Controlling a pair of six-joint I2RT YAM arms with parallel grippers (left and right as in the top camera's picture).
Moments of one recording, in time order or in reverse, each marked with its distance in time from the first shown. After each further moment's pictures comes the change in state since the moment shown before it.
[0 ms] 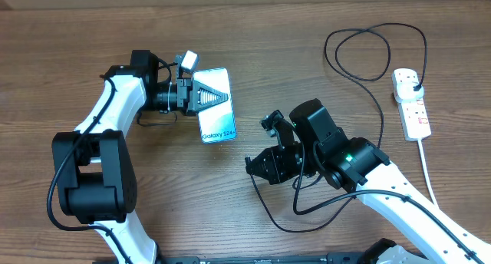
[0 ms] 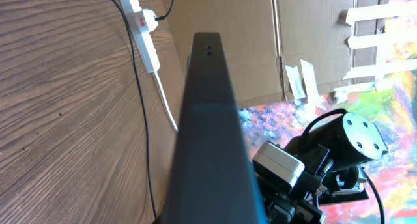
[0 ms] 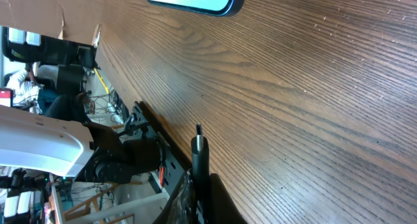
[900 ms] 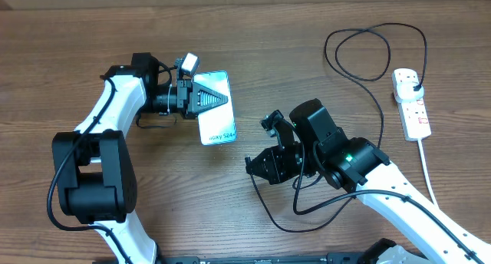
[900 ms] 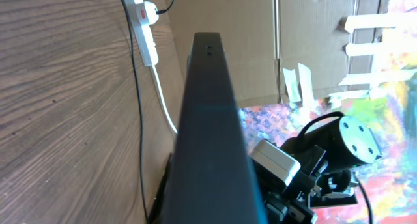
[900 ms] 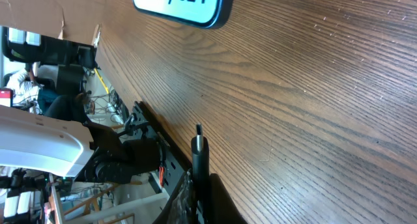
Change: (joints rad) left arm 0.000 0.000 0.000 -0.071 -0.003 0.003; right arm 0.000 0.000 0.000 0.001 0.000 0.000
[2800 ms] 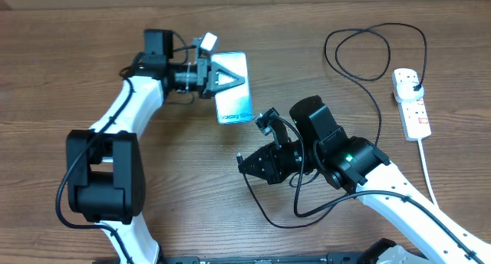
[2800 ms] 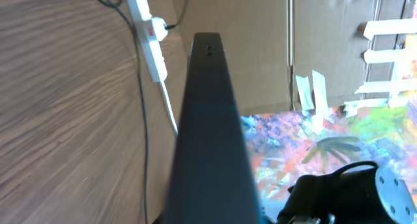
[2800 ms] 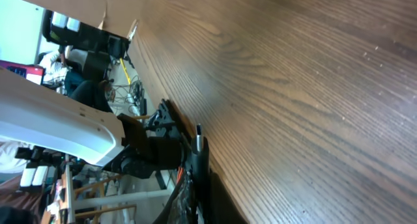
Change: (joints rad) left arm -0.116 0.000 -0.010 0.773 -0.070 -0.766; right arm -0.001 0.000 0.000 0.082 -0.109 -0.051
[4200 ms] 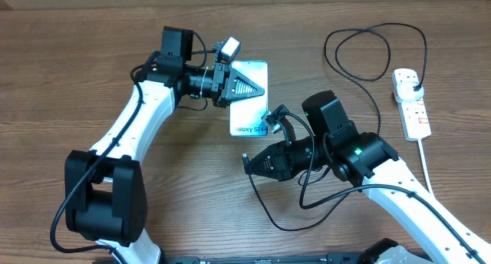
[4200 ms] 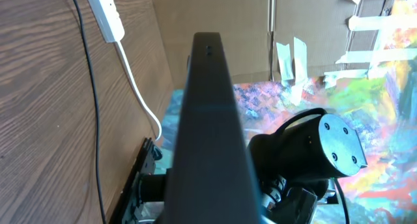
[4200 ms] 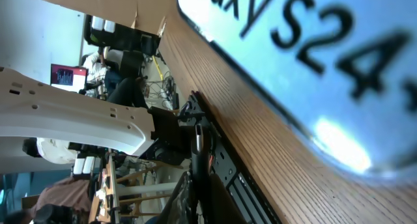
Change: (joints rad) left arm -0.100 -0.125 -0.001 -0.155 0.038 -0.001; right arm -0.085 0.000 0.000 -0.044 -0.179 -0.001
